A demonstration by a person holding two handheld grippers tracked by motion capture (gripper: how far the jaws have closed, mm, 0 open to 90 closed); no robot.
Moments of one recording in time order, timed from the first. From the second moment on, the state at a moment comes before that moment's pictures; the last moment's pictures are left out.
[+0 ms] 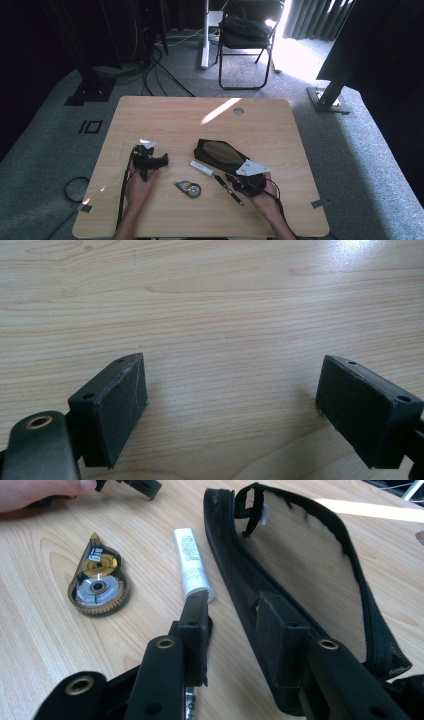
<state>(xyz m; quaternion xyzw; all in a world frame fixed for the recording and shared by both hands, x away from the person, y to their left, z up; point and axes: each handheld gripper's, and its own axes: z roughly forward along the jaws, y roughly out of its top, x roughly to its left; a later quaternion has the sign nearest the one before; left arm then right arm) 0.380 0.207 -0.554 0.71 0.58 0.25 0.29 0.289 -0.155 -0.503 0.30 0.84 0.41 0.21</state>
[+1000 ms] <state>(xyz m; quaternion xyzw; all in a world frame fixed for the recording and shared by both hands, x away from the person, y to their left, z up) 0.379 0.207 -0.554 0.71 0.58 0.25 0.29 0.282 -0.143 -0.548 0.31 0.87 0.35 0.17</state>
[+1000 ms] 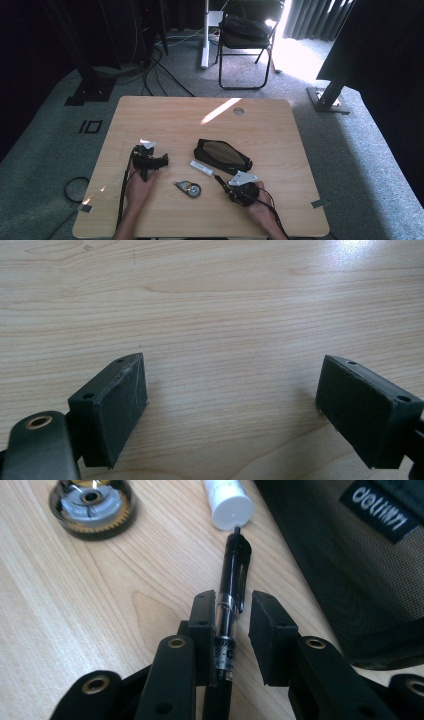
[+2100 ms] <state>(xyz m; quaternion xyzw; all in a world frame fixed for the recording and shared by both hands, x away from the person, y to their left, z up) 0.379 0.207 -0.554 0.71 0.58 0.25 0.29 0.289 -0.146 -0.544 0.31 0.88 0.34 0.14</state>
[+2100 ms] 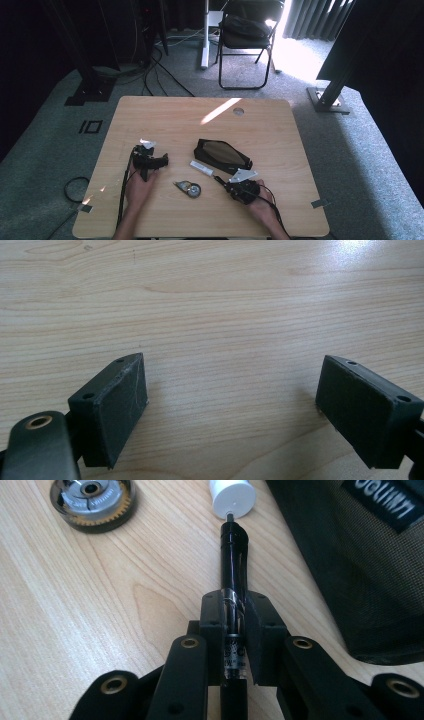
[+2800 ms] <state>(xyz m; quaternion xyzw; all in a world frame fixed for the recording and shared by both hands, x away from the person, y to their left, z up) 0.379 0.207 -0.554 0.71 0.58 0.25 0.29 0.282 -0.148 -0.528 0.30 0.88 0.35 0.15</state>
